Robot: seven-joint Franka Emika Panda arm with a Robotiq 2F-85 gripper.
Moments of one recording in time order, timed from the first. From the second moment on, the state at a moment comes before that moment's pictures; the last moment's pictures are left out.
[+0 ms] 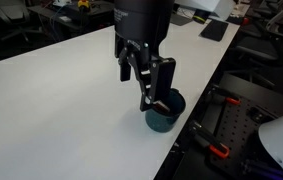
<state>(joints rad) 0.26 -0.17 0.20 -2.77 0.24 2.63 -0.88</state>
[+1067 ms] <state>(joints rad) 0.26 -0.09 0.17 -2.77 0.24 2.64 -0.83</state>
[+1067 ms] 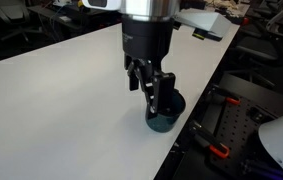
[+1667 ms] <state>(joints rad) 0.23 -0.01 0.15 -2.77 0.26 2.64 -0.83</state>
